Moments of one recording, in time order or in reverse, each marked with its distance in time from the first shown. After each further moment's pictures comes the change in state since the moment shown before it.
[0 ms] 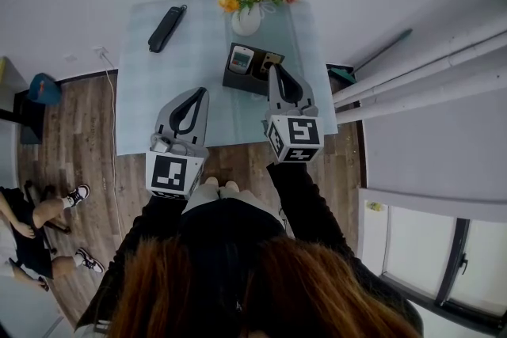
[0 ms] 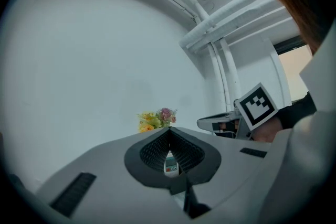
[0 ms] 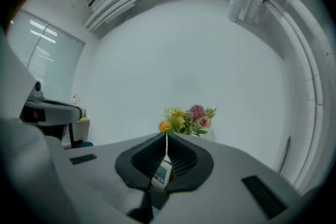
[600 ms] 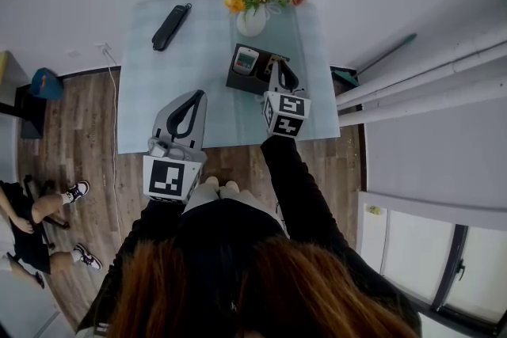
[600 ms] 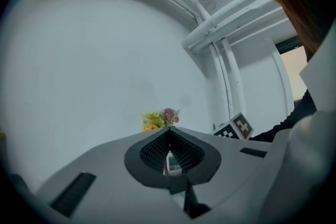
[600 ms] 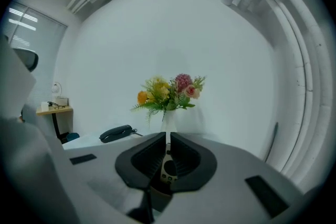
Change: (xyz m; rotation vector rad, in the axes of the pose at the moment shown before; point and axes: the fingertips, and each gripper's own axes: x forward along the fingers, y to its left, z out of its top) left arm -0.009 0.009 -0.002 -0.001 0.001 0.024; right arm 0.057 -0.039 -0.084 0.031 0.159 -0.151
